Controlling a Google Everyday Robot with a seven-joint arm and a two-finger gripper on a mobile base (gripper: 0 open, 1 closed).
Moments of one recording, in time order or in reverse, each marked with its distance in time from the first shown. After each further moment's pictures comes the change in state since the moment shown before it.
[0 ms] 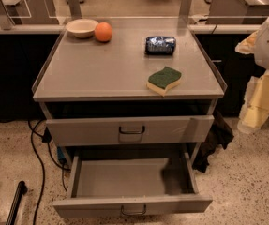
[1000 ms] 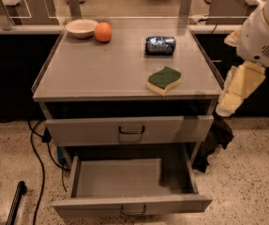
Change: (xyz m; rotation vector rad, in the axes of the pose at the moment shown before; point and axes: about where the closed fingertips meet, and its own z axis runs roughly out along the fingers) arm -0.021 -0.039 0.023 0.059 -0.075 0.038
